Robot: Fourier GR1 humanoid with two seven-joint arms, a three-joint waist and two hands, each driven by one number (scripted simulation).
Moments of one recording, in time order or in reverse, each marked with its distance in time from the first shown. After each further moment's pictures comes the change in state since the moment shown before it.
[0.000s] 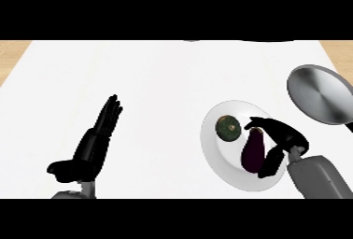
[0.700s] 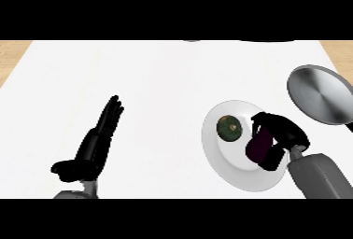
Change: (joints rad) left arm -0.003 -0.017 0.010 0.024 -0.015 -0.007 -0.023; right arm -0.018 -0.018 0.013 0.055 0.151 -0.138 -0.164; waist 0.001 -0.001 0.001
